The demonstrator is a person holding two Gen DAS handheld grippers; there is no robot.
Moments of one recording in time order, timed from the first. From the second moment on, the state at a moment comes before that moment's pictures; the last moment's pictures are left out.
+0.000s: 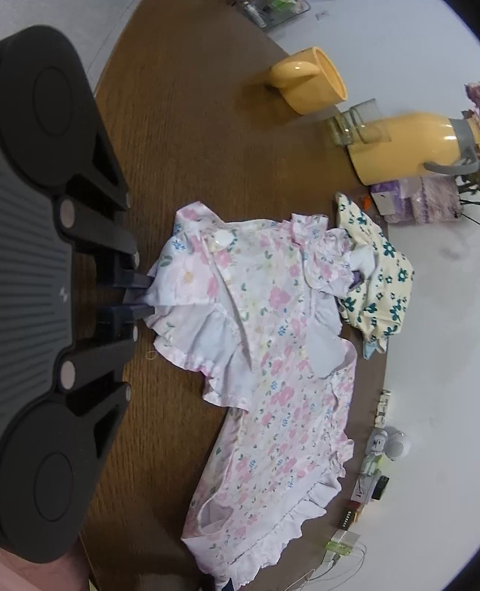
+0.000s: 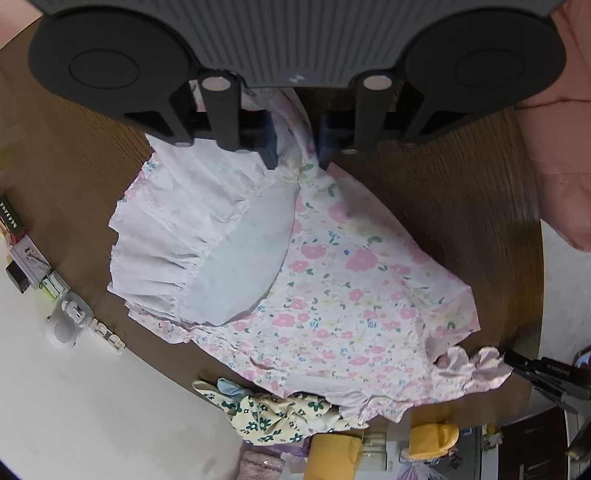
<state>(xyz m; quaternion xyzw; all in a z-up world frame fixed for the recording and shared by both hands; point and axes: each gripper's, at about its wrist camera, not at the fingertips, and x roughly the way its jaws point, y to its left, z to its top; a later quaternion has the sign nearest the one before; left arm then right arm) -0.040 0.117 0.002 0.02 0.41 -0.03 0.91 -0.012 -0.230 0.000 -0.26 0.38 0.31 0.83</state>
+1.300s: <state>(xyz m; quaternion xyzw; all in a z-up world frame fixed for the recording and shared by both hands) 0.116 0.152 0.014 -0.01 0.42 0.04 0.91 0.156 -0.166 -0.003 -0.37 0.38 0.31 0.79</state>
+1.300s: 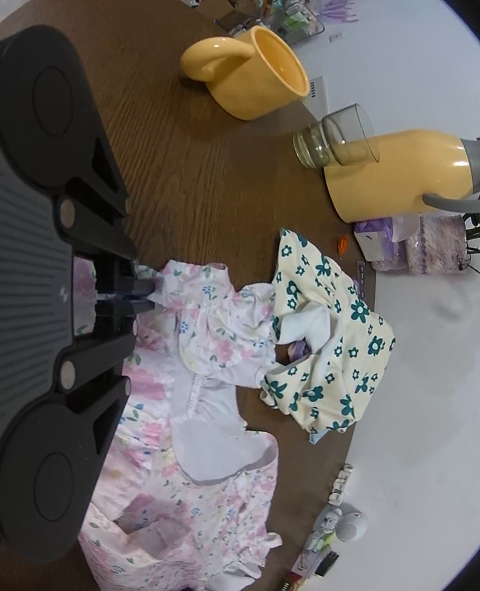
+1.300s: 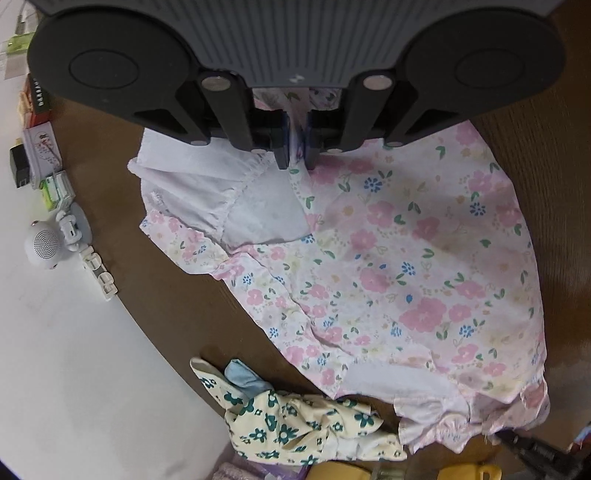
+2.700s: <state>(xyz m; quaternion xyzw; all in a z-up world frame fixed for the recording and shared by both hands) 0.132 0.011 -0.006 0.02 0.39 -0.12 0.91 0.217 -0.274 -0.002 -0.05 0.42 0.22 0.88</state>
